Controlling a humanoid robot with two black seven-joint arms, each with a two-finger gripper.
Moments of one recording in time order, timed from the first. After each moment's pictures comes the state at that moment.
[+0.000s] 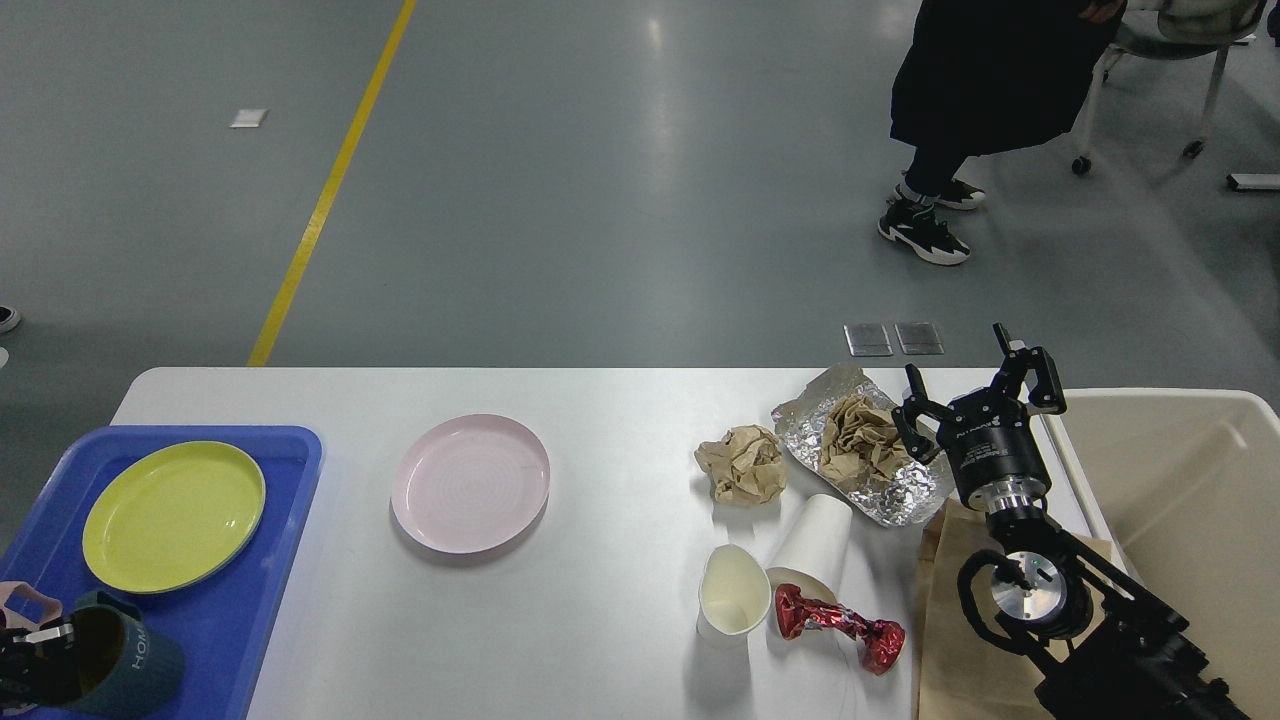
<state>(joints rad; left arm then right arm) -1.28 0.95 1.12 -1.11 0.29 -0.43 -0.14 0.38 -0.20 0.95 0.76 -0.12 0.32 0.53</state>
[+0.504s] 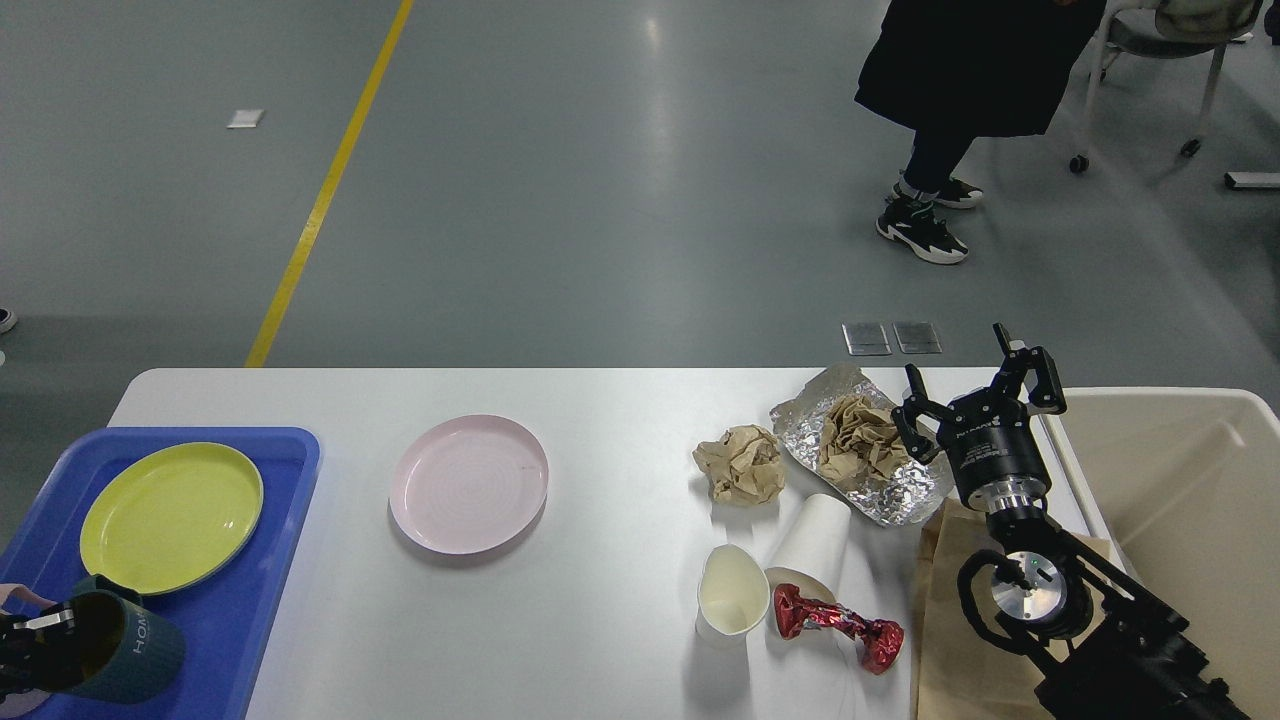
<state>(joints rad) -1.29 0.95 1.12 -1.10 0.29 -0.42 -0.14 0.38 -0.20 0.95 0.76 -0.12 0.32 0.53</state>
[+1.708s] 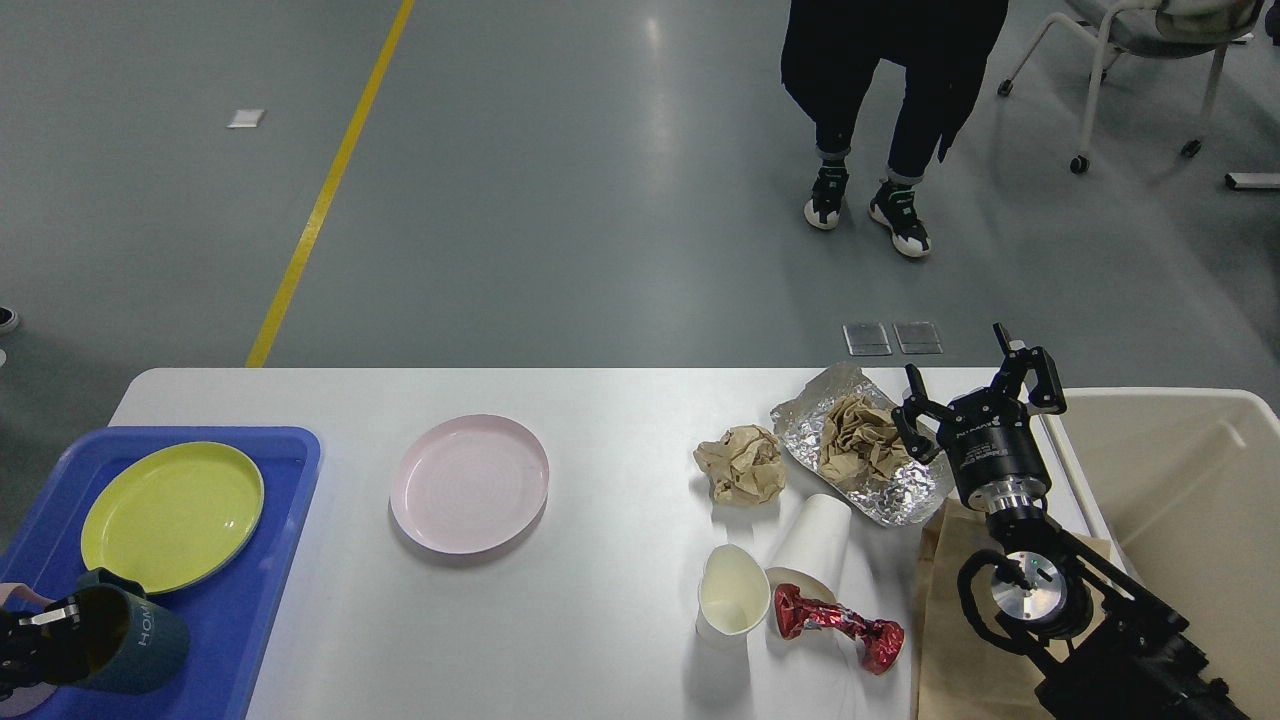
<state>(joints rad) -1.29 0.95 1.13 -1.13 0.27 -0.37 -0.14 0.38 -0.20 0.95 0.76 -0.12 0.32 0.53</state>
